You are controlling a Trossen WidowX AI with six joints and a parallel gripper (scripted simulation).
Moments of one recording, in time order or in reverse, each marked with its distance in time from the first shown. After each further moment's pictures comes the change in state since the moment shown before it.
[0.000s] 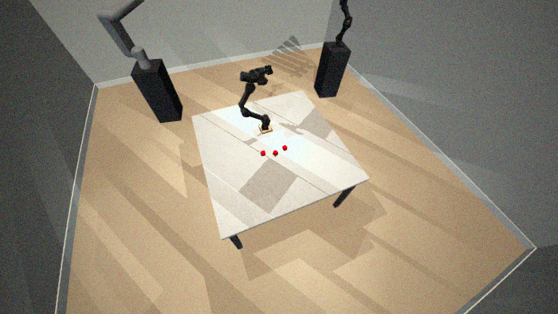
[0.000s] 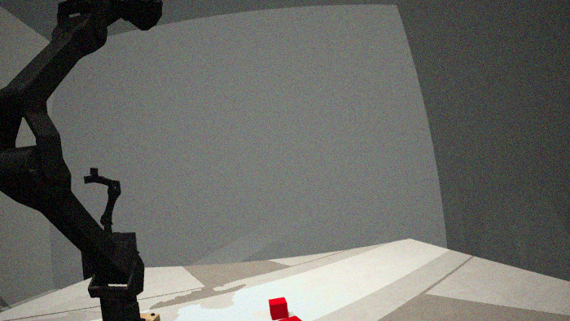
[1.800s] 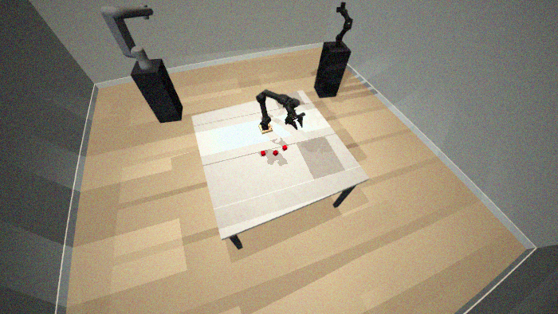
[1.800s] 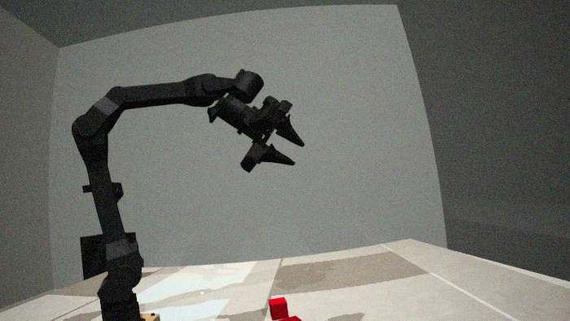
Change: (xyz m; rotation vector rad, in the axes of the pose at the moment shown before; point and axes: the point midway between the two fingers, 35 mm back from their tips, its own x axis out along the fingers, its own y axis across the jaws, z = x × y) arm -0.057 -0.125 0.437 -1.286 -1.115 -1.176
